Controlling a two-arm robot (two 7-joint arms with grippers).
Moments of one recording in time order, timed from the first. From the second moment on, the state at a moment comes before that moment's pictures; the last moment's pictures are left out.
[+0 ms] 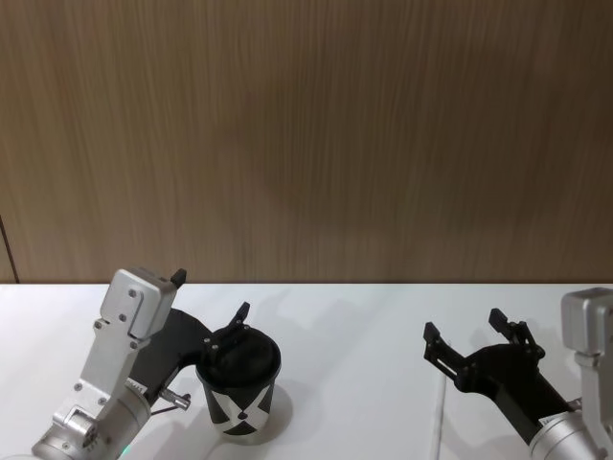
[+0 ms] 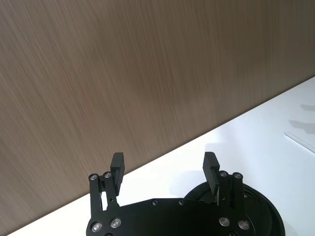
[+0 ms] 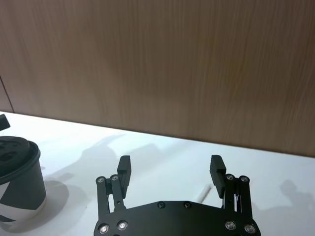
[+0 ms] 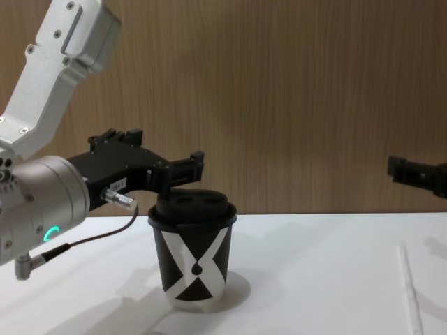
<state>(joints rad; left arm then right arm) -0.24 0.38 0.45 -1.63 -0.20 0.01 -0.01 -0.01 0.34 -0.20 -1.81 0.31 0.18 0.05</state>
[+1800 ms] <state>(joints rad) -0.24 0.38 0.45 -1.63 -0.20 0.01 -0.01 0.08 0.21 -0.23 -1.81 0.29 0.73 -0.13</state>
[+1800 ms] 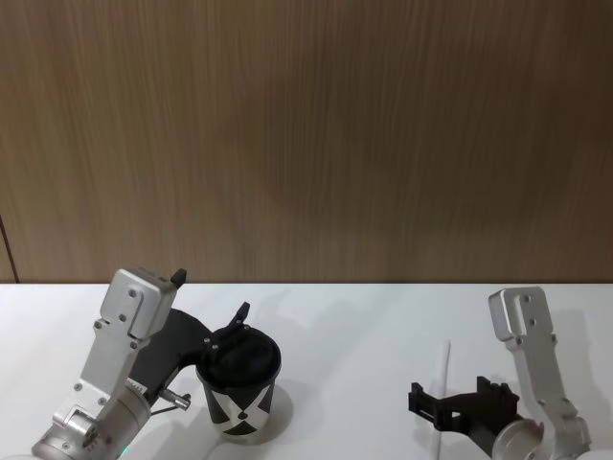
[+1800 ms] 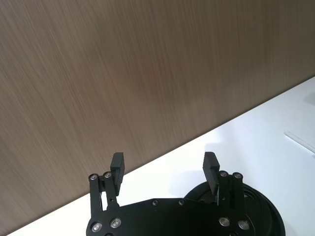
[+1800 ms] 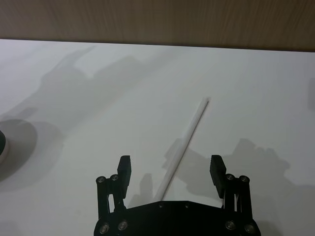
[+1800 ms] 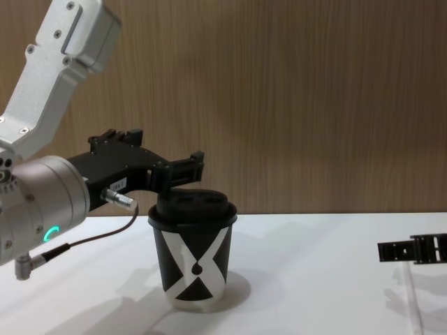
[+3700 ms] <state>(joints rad) -0.24 0.38 0.45 -1.63 -0.20 0.01 -0.01 0.04 0.23 -0.20 -1.81 0.27 0.81 -0.06</state>
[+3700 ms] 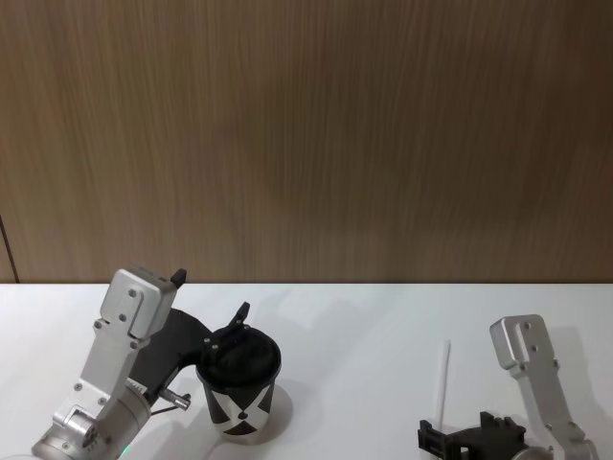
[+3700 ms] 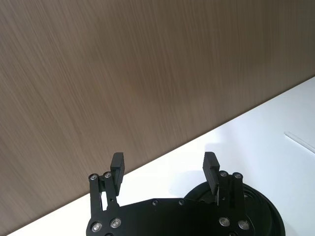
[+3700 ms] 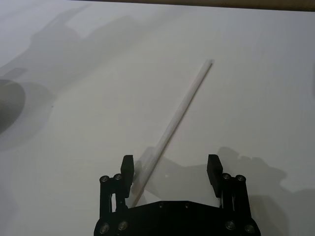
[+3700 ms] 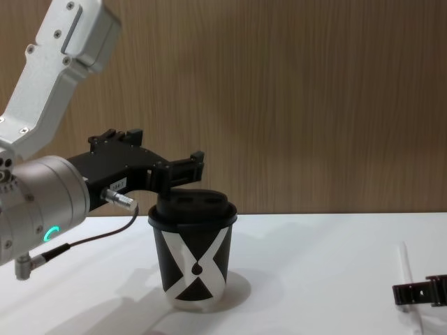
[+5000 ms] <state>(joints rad) -0.24 0.38 0.45 -1.63 -0.20 0.01 -0.01 0.06 0.22 -0.20 -1.78 0.25 0.80 -0.02</state>
